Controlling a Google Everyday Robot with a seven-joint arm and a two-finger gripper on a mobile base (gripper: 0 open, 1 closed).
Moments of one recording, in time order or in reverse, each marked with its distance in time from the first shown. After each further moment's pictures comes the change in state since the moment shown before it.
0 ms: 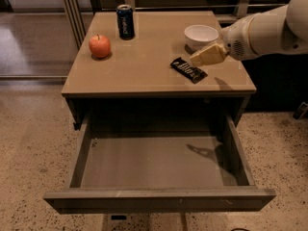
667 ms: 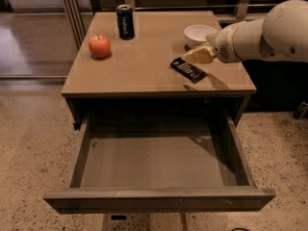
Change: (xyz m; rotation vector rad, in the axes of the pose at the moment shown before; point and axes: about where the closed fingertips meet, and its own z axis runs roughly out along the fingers) arm 0.001 -0.014 0.041 0.050 -0.046 0.010
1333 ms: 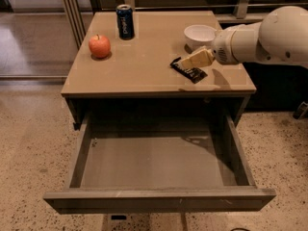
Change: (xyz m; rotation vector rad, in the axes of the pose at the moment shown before) arm 0.005 -0.002 0.011 0.016 -0.010 0.007
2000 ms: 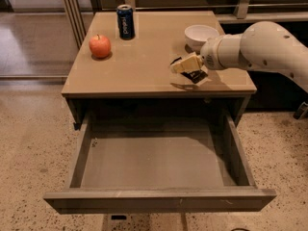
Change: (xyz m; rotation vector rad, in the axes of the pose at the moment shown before) arm 0.018 -0.004 0.045 0.000 -0.009 0.057
